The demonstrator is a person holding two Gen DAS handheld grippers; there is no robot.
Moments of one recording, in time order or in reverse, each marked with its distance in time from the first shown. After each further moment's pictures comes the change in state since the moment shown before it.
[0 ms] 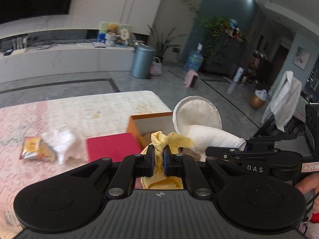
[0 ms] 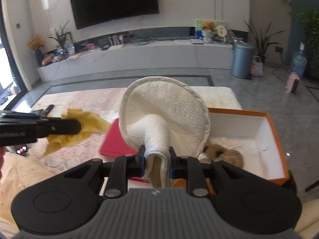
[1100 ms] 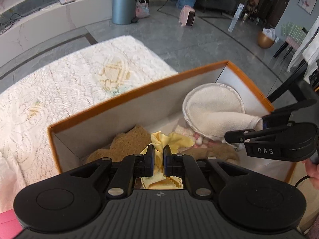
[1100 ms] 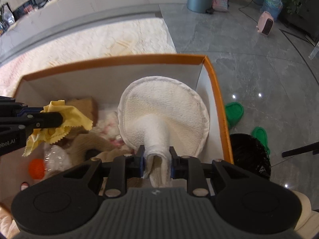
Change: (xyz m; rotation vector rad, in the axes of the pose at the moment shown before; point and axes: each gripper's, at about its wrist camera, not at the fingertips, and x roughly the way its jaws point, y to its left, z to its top) left arm 0.281 -0.023 0.024 0.150 0.371 0.023; right arm 0.208 -0.194 0.018 0.114 0.407 -0.182
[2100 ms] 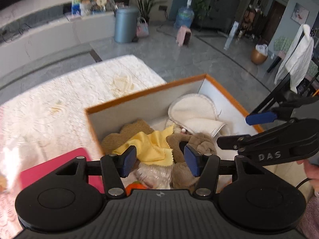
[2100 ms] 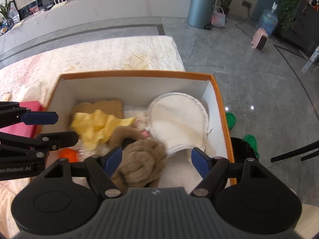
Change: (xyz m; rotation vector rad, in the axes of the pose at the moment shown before) left arm -0.115 -0.004 -0.046 -0.015 -0.154 0.000; right arm -0.098 0.062 -0.035 -0.034 -0.115 -0.051
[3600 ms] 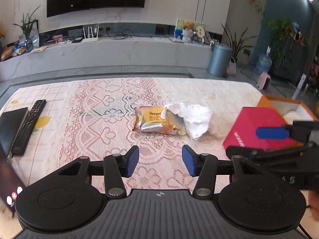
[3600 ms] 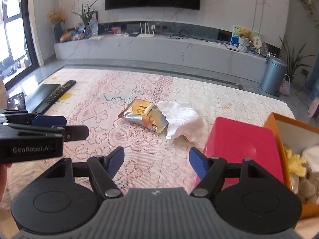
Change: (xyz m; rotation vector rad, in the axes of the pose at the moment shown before) left arm -0.160 0.222 -0.176 -0.272 -0.205 0.368; right arm -0.013 0.343 -0.057 -0.266 -0.306 0.260
